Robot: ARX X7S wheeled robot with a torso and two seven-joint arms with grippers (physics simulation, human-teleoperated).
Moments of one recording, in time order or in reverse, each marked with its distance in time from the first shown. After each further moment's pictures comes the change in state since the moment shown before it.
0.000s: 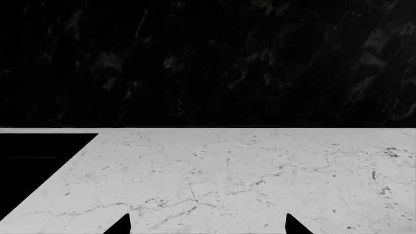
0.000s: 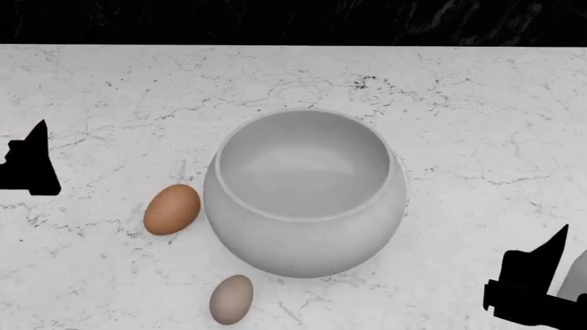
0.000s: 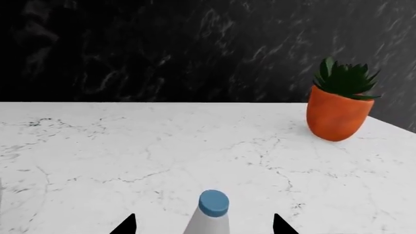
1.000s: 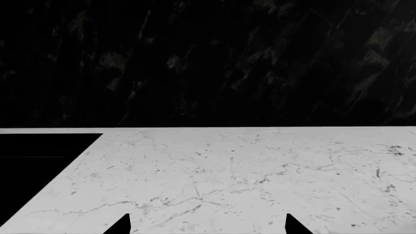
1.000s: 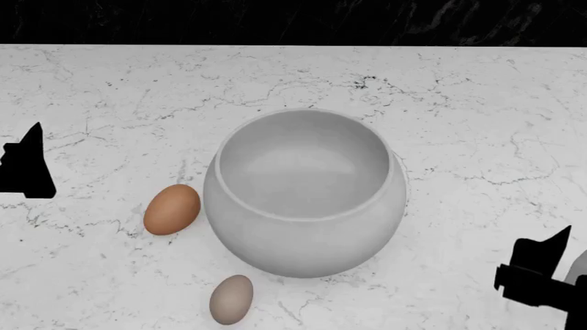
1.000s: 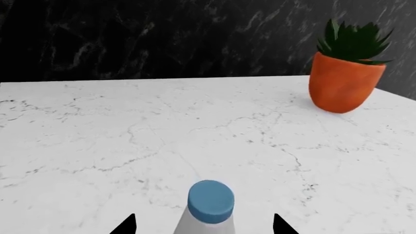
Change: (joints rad) left arm 0.013 -0.016 -0.002 0.017 -0.007 -0.002 -0.008; right arm 0.042 -0.021 -0.140 0.371 -0.201 -0.270 -0.141
